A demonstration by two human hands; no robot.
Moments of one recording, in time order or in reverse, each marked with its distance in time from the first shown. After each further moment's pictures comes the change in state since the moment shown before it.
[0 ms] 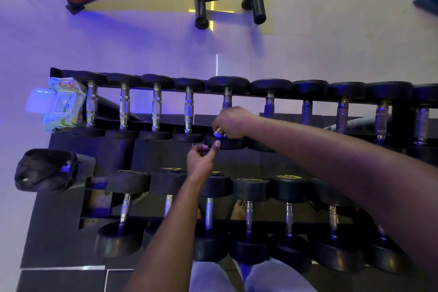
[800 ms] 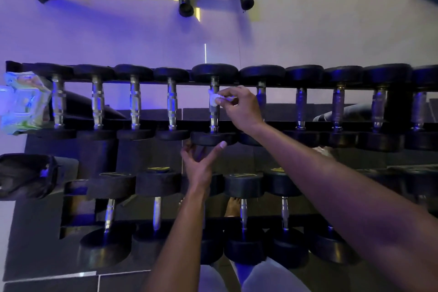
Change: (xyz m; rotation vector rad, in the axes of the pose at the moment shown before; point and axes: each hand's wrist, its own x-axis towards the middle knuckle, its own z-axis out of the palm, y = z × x) left_hand -0.008 -0.036 0.033 -0.254 -0.010 0.008; right_hand -0.008 0.030 0.064 1.089 0.801 0.484
